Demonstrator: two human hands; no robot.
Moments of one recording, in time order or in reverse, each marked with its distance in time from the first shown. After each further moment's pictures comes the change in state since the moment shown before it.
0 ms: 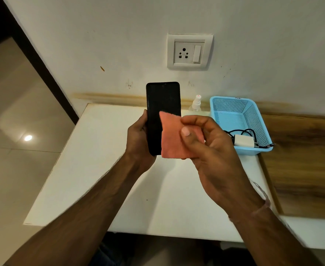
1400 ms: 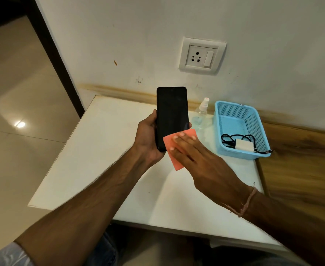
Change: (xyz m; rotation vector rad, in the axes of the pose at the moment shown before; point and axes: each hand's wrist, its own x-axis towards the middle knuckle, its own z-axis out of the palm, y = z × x) left_hand -0.005 0.001 -0.003 -0.244 -0.102 -0.142; right_hand 0.002 0.038 -0.034 -1.697 -0.568 -0.821
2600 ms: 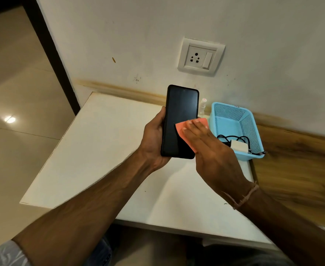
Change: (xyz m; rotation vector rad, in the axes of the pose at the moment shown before) left_hand -0.007 -0.019 0.015 0.156 -0.126 0.058; right_hand 0.006 0.007 -0.024 0.093 0.202 0.244
